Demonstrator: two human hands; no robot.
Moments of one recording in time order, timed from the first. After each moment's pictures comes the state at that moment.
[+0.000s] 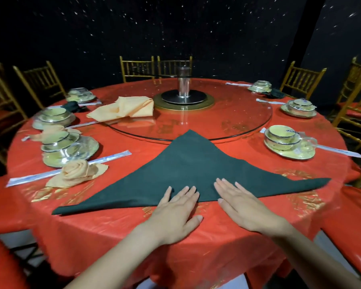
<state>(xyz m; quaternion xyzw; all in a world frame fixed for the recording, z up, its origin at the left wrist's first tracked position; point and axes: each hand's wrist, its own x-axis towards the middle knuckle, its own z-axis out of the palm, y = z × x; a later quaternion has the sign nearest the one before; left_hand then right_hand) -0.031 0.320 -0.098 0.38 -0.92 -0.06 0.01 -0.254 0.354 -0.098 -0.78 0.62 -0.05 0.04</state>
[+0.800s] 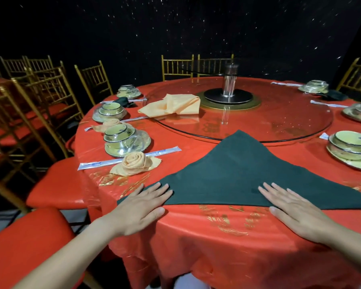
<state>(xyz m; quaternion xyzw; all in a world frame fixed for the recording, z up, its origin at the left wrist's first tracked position) 0.177 0.286 -0.101 0.42 -0.91 -0.08 0.01 -0.244 0.341 -0.097 -0.81 0.59 -0.02 0.04</state>
